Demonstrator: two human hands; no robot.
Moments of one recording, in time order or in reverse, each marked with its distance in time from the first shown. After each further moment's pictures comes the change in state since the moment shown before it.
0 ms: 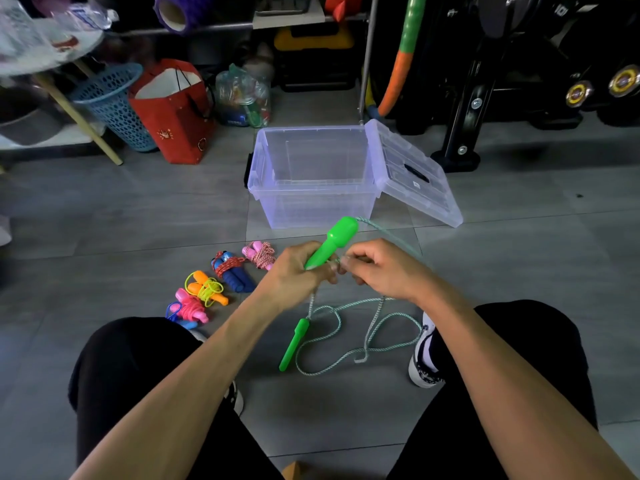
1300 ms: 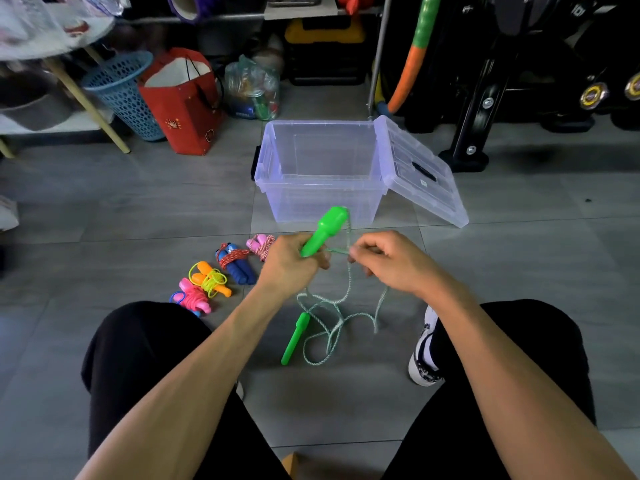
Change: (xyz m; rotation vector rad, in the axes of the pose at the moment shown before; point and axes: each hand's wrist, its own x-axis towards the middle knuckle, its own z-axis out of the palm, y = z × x) left_hand 0.006 -0.009 -0.005 0.145 0.265 -0.123; right_hand -0.004 -0.004 -0.003 0.023 0.061 0.018
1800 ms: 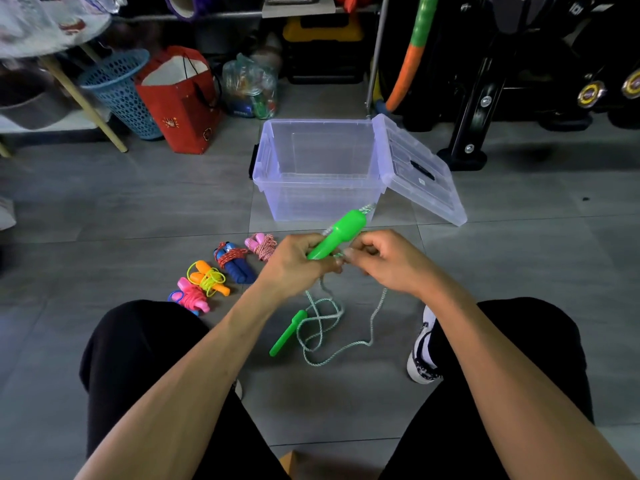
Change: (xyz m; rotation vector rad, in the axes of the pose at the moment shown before) left_hand -0.012 0.017 -0.004 -0.071 -0.200 0.088; right_hand 0.003 0.004 0.004 0.016 -0.002 -0.033
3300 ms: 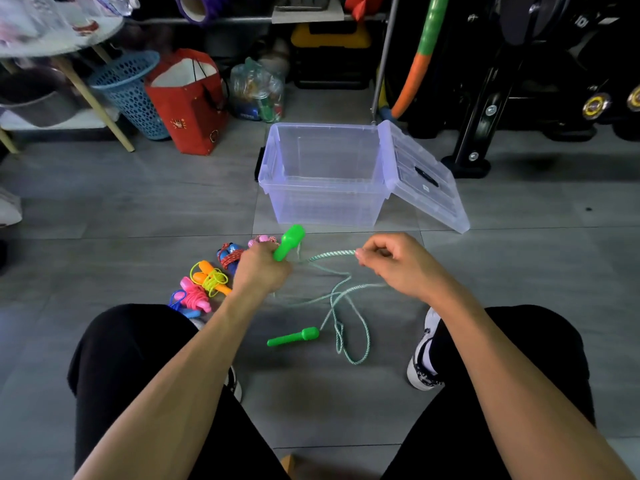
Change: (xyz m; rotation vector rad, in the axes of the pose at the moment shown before) left_hand 0.019 -0.064 -0.028 0.396 0.265 -0.362; right_hand -0.004 0.001 -0.006 0.002 0.074 0.011
